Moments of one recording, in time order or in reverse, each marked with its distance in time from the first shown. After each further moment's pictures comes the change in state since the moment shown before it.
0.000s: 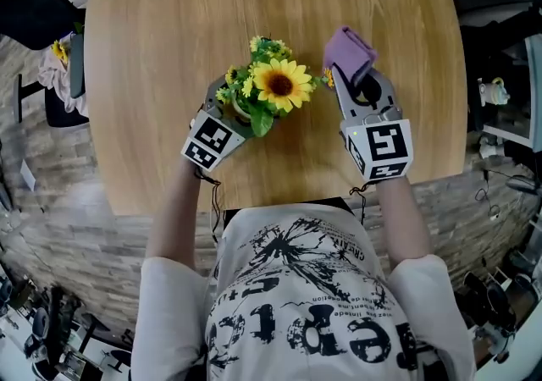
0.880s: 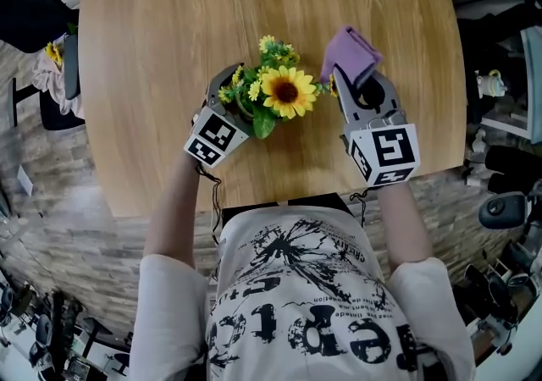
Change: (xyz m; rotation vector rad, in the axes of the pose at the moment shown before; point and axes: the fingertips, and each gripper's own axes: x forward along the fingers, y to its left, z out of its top) left arm 0.009 0.004 -0.001 0.040 -0.017 -0.039; right arm -0.003 0.007 0.008 0.067 0.002 -0.014
